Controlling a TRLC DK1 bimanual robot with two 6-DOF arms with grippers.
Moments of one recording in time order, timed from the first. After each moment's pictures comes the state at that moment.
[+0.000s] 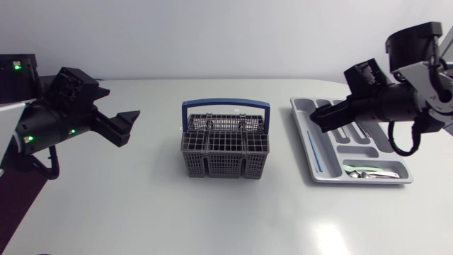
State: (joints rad) left arm -0.18 1.06 0.71 -0.05 0.07 0.48; right arm 0.10 1.30 0.94 -0.37 -0.12 -0.26
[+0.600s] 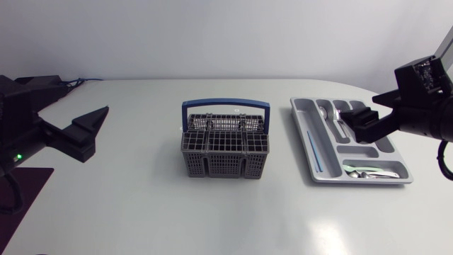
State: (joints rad) left arm -0.16 0.67 0.58 -0.09 0.06 0.40; right arm 0.04 0.96 0.81 -0.39 -0.12 -0.36
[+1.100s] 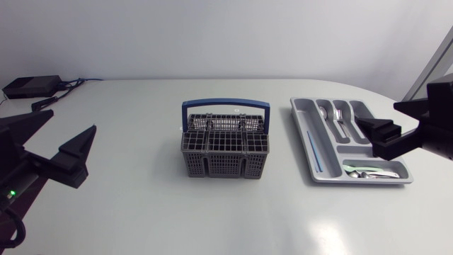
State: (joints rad) left arm -0.12 0.43 0.39 -0.09 0.04 0.30; right arm 0.00 0.74 0.70 -0.40 -0.12 -0.34
